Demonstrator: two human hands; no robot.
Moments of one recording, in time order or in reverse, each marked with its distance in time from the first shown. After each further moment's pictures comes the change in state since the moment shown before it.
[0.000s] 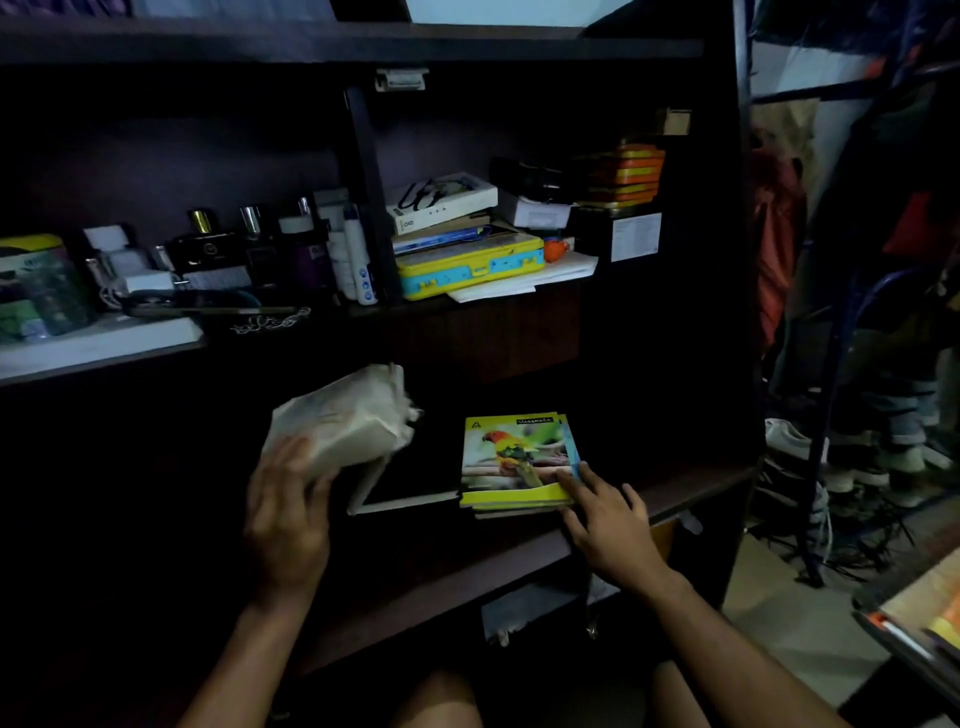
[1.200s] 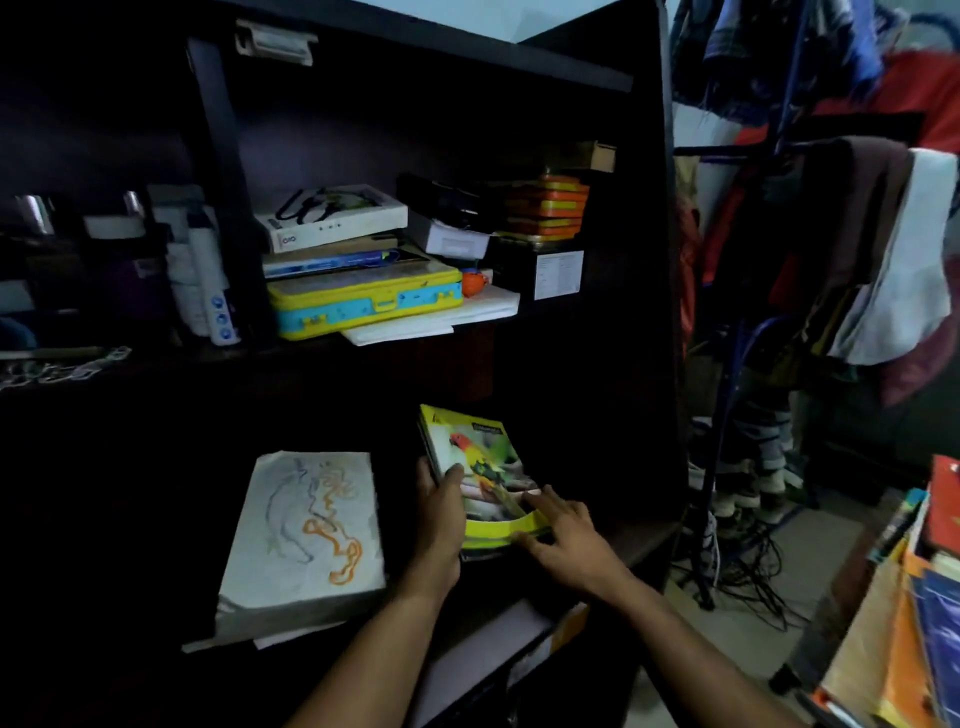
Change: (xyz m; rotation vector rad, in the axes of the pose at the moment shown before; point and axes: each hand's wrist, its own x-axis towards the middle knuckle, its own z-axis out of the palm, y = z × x) left_hand 0.009 0.163 0.230 -0.984 -0.599 -1.166; right_hand 0.058 0.042 -0.040 0.191 -0.114 0.090
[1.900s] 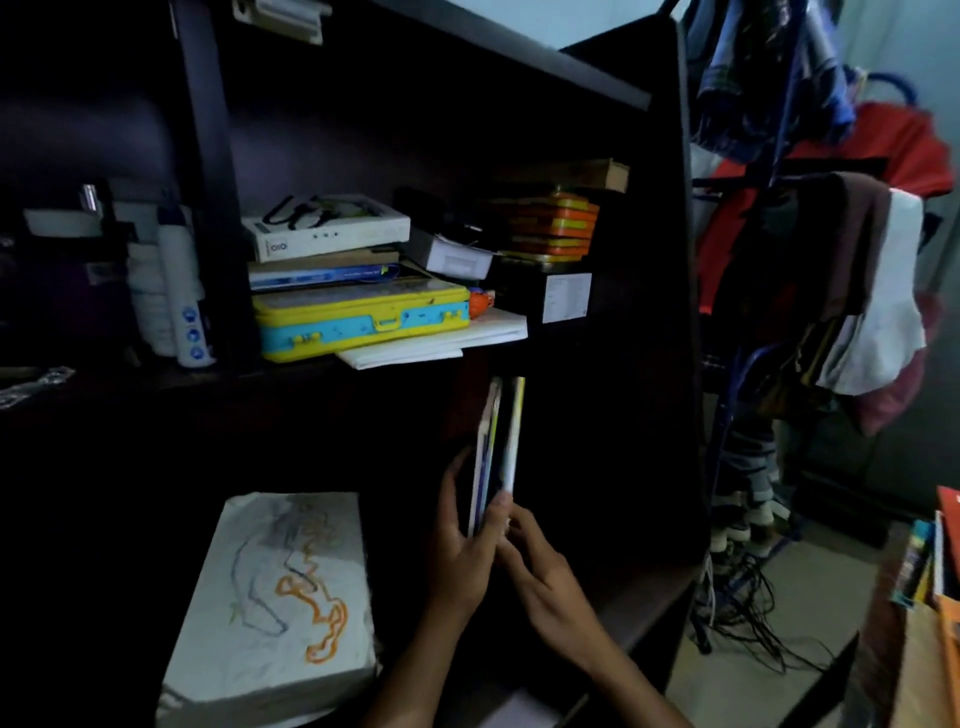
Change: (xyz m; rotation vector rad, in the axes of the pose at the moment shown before) left_hand 0.001 0.004 0.008 0.071 -0.126 0.394; right_hand 0.018 -0.032 0.032 0.616 0.239 -0.307
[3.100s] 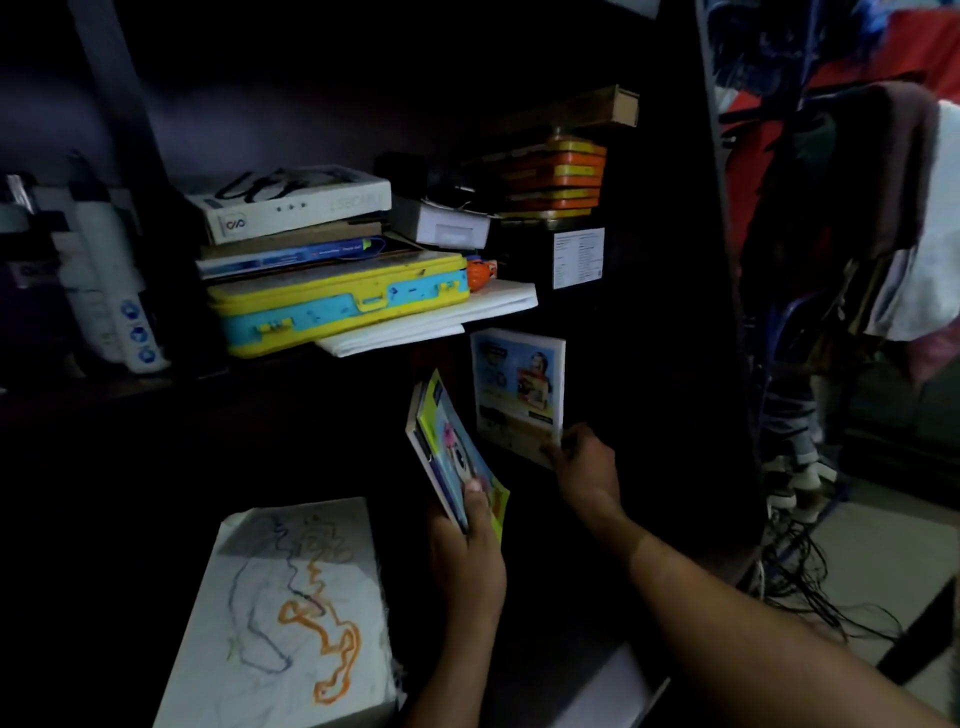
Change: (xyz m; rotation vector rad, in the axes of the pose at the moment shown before) left_hand 0.008 -0.009 0.003 0.090 0.294 -0.122; right_hand 0.133 0.086 -0.035 -0.365 0.477 0.447
